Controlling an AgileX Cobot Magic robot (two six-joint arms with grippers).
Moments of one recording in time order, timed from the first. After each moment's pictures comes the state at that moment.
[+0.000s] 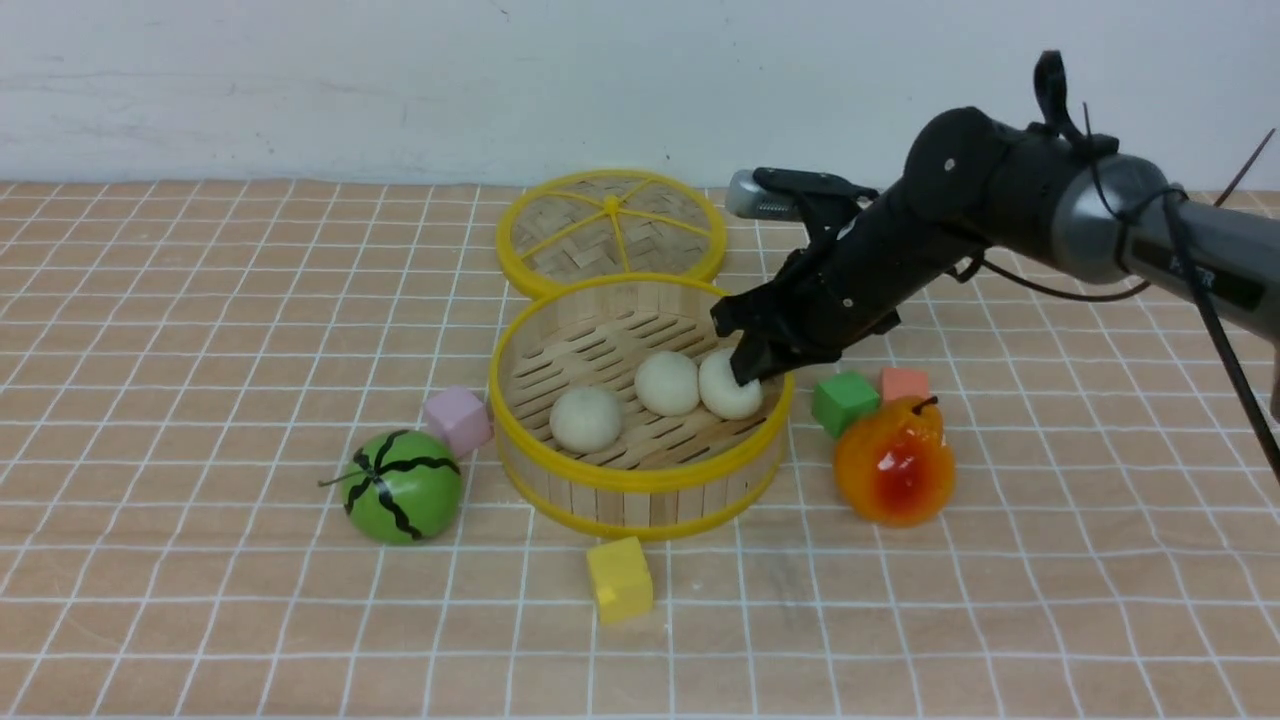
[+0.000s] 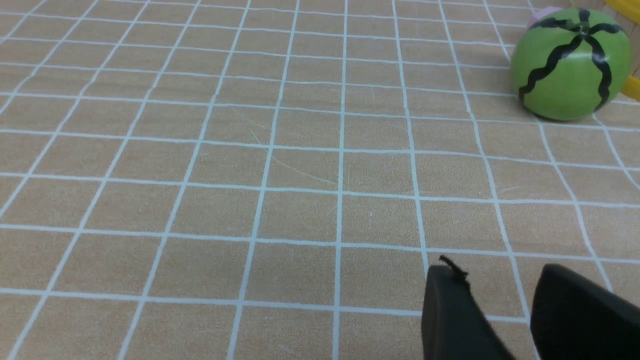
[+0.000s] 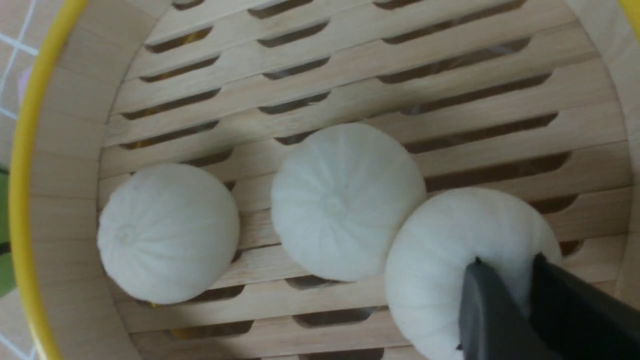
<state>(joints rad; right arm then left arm) 0.30 2.22 -1.88 0.51 0.82 -0.27 -0.06 -0.01 0.03 0.16 0.41 -0.23</state>
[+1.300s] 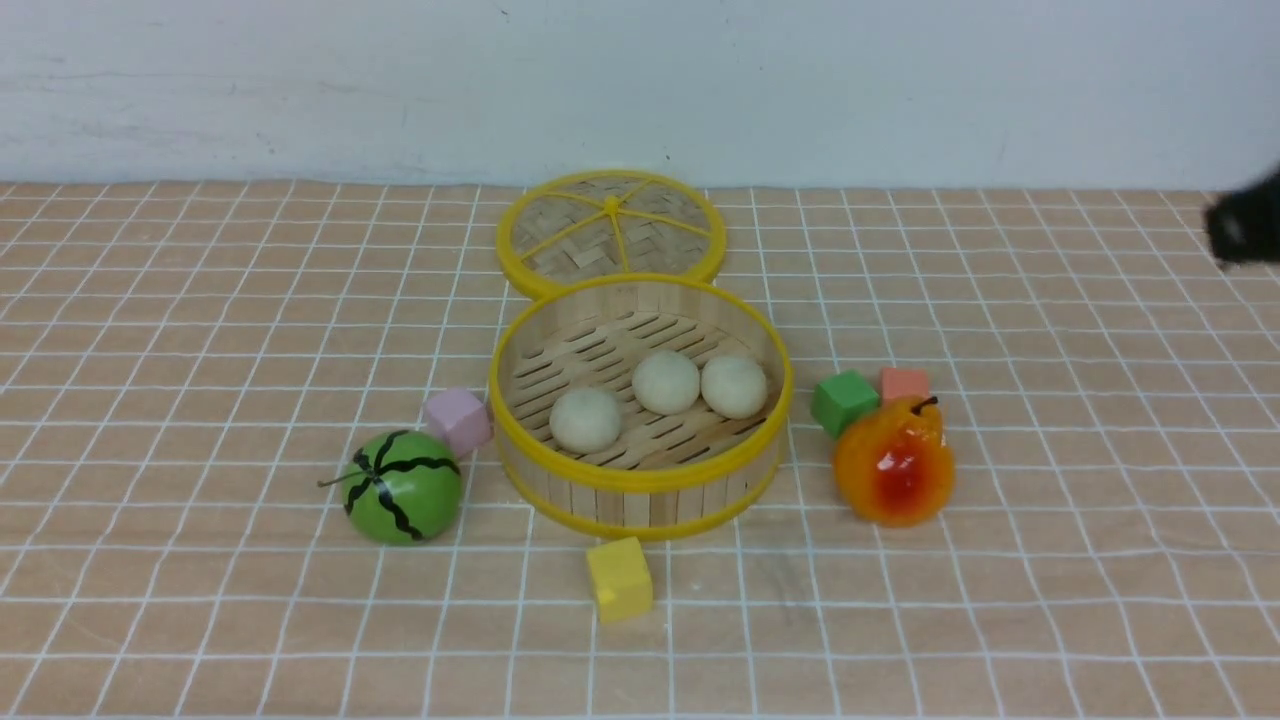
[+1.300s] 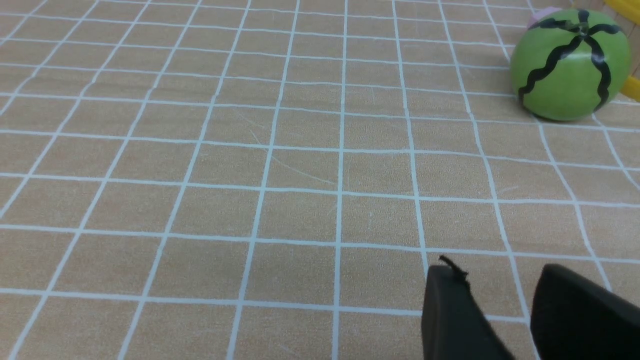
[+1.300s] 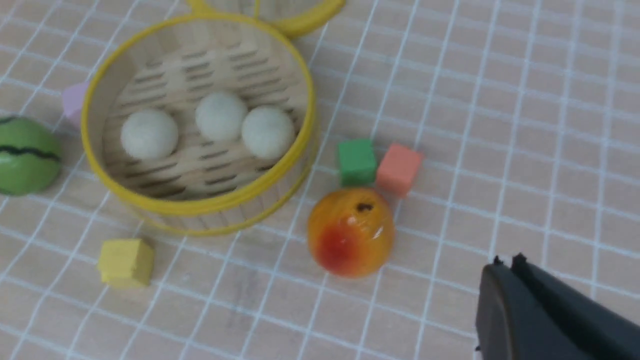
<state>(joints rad) 0.20 1.01 -1.08 0.12 0.73 -0.13 -0.06 -0.01 0.03 0.16 0.41 -0.23</state>
